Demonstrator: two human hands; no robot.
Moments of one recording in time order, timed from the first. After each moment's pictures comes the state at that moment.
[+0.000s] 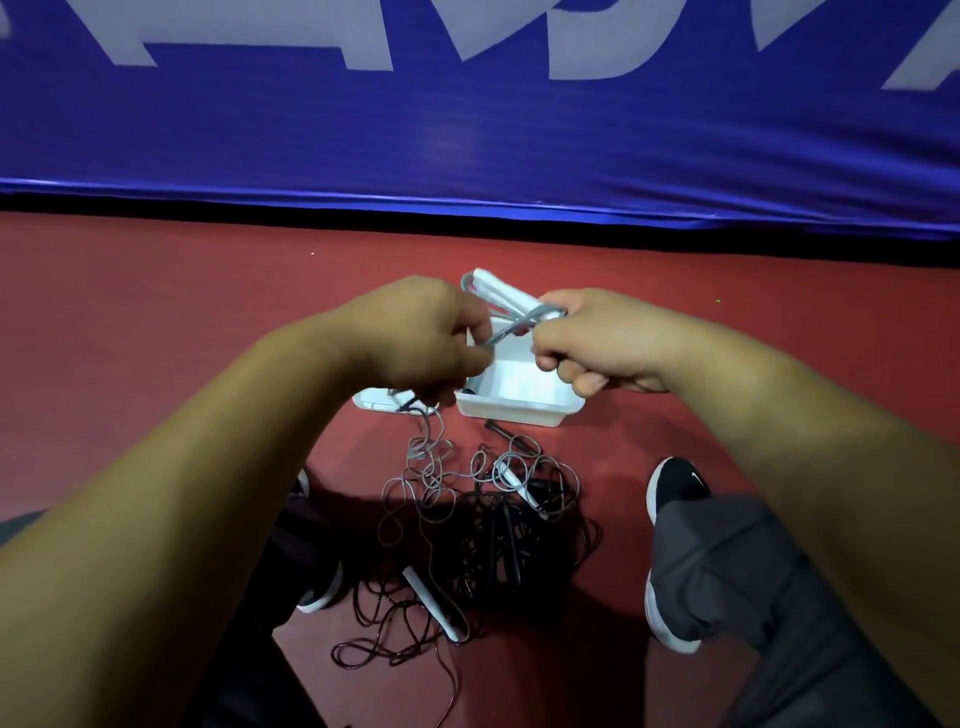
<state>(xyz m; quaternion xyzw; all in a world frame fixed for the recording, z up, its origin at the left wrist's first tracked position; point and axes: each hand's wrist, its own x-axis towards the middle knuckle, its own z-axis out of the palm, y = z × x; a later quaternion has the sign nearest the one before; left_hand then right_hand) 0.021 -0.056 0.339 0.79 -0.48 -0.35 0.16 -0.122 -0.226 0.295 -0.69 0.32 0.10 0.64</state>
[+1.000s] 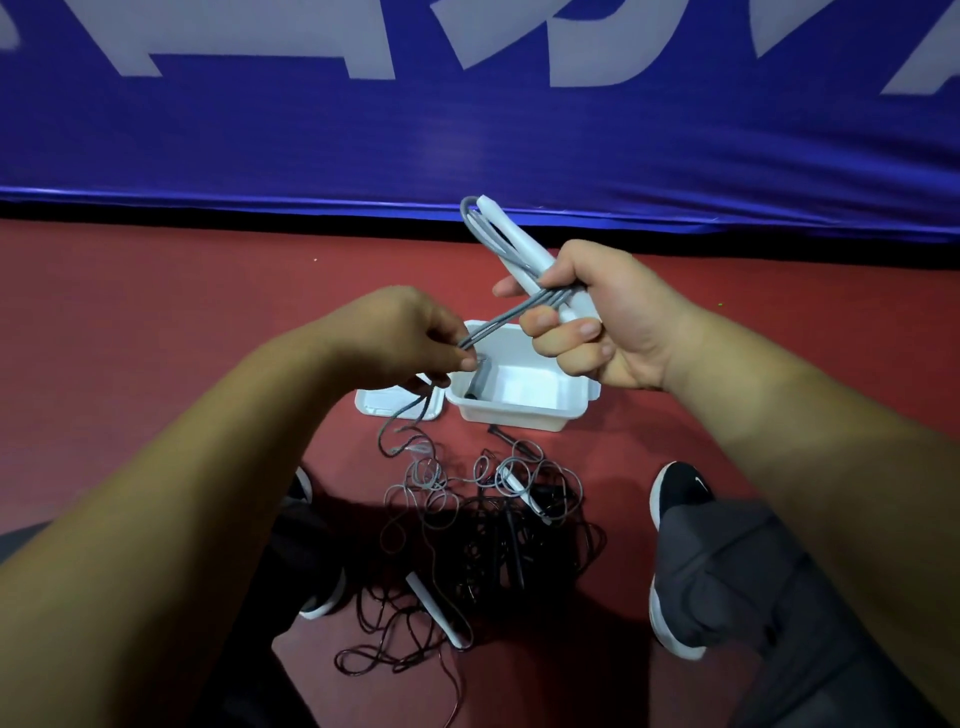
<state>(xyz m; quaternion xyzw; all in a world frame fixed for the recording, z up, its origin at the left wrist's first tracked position) 0.048 -0.051 0.317 0.79 -0.42 -0.39 0.23 -0.120 -0.221 0.331 -0.47 0.27 0.07 0.84</state>
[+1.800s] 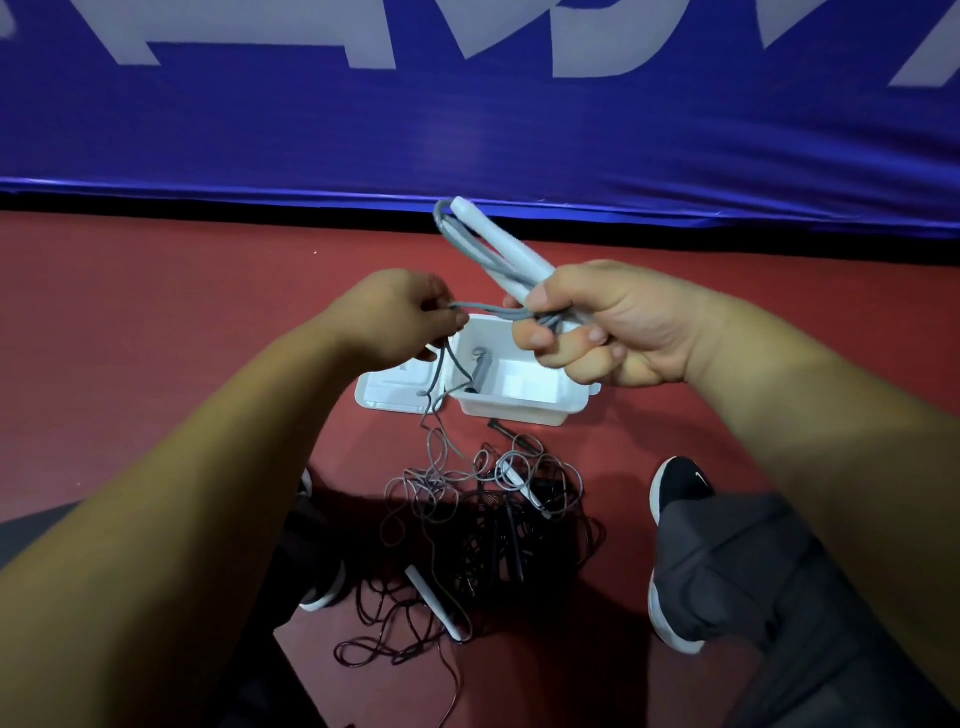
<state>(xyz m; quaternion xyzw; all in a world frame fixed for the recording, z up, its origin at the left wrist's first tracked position) 0.056 -0.058 0.300 0.83 -0.41 -0.27 0.27 -0.129 -0.218 0.339 -0.52 0.20 0.14 0.82</state>
